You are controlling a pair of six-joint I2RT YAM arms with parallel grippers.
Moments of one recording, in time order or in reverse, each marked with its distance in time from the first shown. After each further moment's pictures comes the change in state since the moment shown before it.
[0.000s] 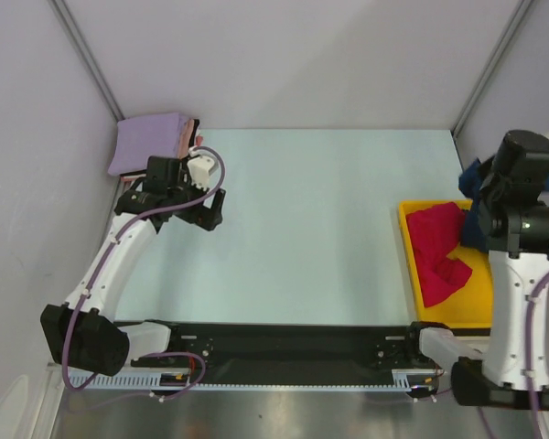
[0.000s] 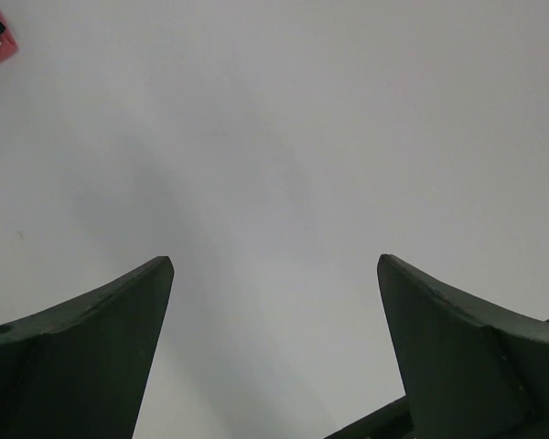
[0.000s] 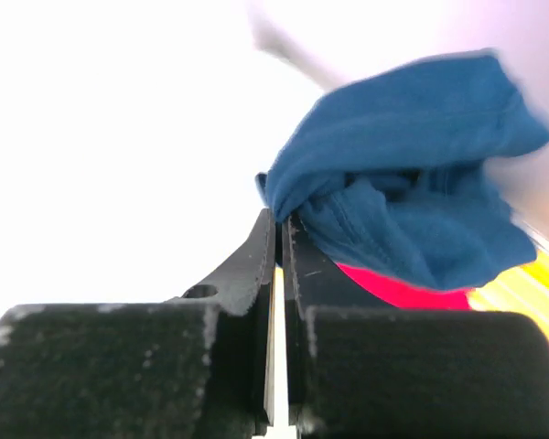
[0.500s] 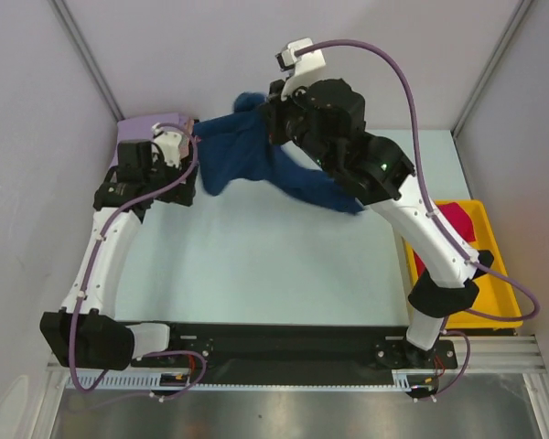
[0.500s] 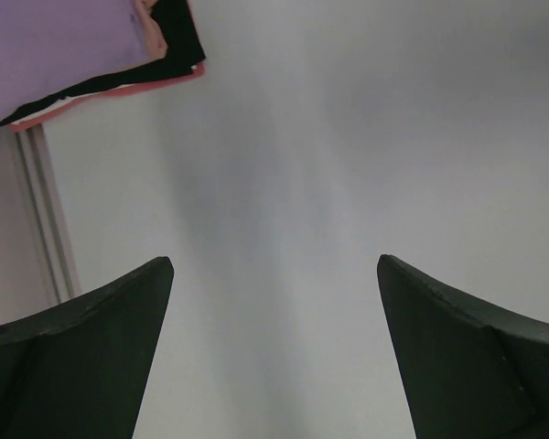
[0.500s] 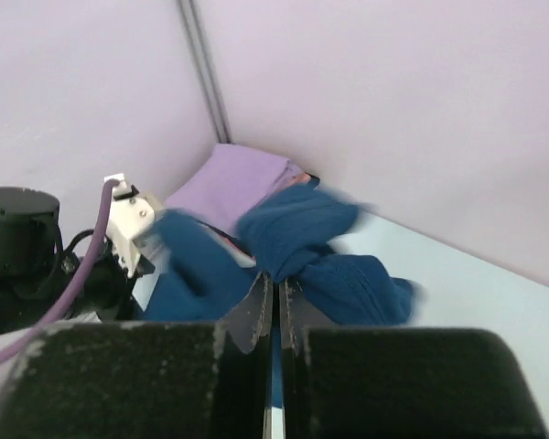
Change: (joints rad) left arm 0.134 0.014 0.114 0.047 -0.133 -0.028; right arm 1.082 0.732 0.896 0.169 -0.171 -0.405
